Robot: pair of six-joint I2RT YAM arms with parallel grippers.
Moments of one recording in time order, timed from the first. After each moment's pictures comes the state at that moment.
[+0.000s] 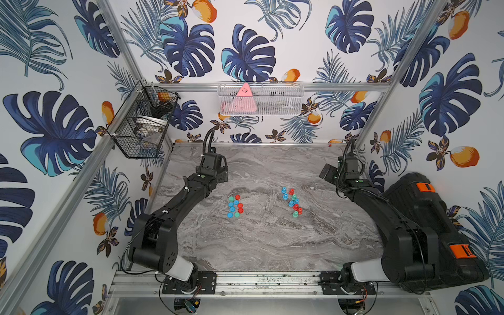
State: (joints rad) left arm -0.22 1.49 1.12 -0.39 -0.30 -0.20; right arm 0.11 1.40 1.02 -0.33 0.17 0.49
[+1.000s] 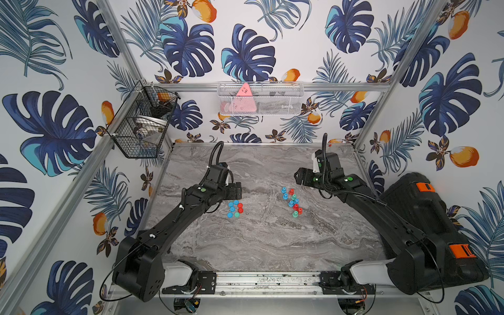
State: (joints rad) left arm -0.36 1.29 1.00 -0.56 0.01 -0.42; right arm 0.40 1.35 1.19 -0.59 0.02 0.48
